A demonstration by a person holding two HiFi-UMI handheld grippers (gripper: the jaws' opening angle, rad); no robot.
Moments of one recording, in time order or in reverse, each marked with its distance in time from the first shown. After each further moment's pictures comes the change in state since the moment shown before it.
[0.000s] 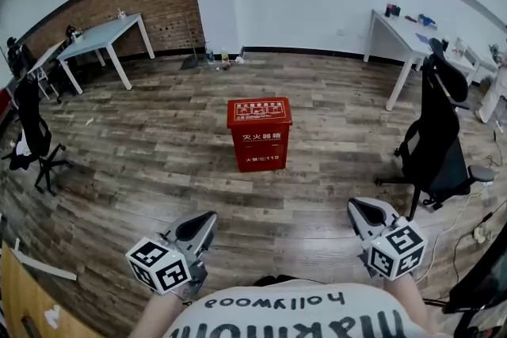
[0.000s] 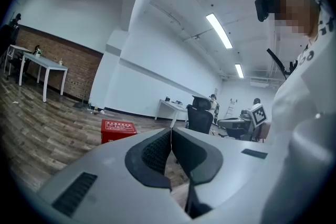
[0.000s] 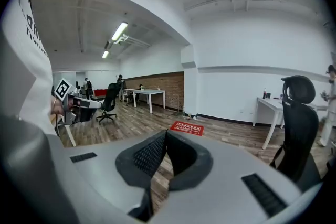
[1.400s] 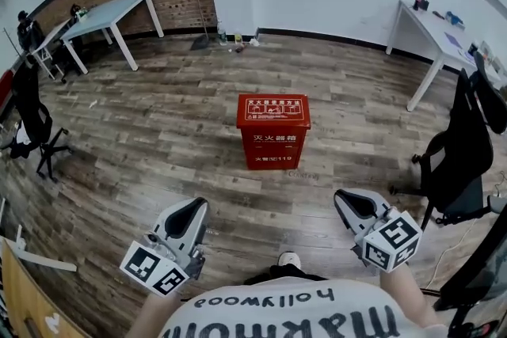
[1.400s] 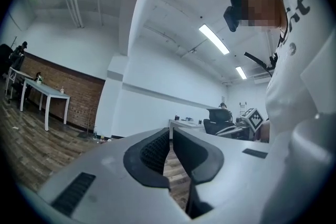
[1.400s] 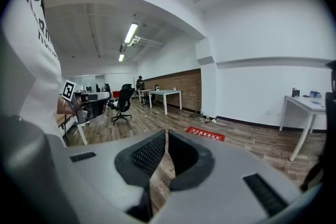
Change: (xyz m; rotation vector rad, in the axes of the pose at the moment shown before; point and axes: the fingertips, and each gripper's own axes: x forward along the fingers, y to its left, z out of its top) left arm 0.073 0.105 0.065 0.171 -0.238 0.081; right arm 0.176 -0.036 0.026 -0.036 -0.015 0.223
